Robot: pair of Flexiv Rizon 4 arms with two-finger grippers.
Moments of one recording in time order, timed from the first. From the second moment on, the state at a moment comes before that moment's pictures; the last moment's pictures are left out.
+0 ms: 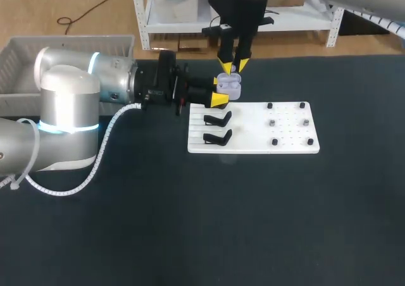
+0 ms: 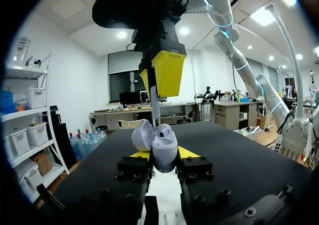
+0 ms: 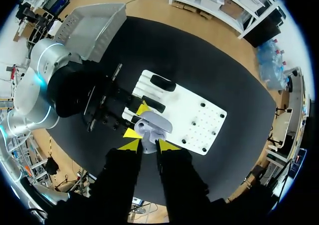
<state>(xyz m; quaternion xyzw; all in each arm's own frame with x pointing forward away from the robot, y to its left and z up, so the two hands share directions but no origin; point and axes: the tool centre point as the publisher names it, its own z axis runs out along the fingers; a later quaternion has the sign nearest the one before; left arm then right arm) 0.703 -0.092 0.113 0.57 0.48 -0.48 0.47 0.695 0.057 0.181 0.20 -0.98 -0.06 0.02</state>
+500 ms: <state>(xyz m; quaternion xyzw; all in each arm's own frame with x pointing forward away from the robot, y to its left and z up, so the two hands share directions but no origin) 0.703 -0.092 0.113 0.57 0.48 -0.48 0.47 0.704 0.062 0.186 0.19 -0.98 -0.05 0.00</state>
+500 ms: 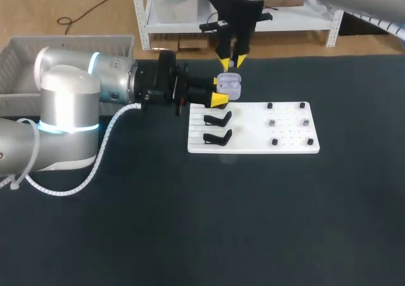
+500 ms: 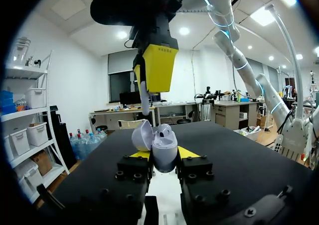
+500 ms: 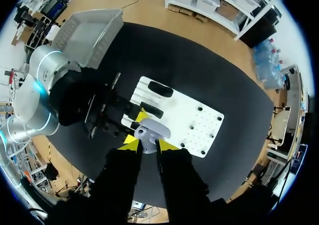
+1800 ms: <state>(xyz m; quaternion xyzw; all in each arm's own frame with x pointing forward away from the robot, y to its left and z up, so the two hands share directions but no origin) 0.703 -0.092 0.113 0.57 0.48 -0.48 0.47 0.682 0.069 0.169 0.19 -0.98 -0.02 -0.03</state>
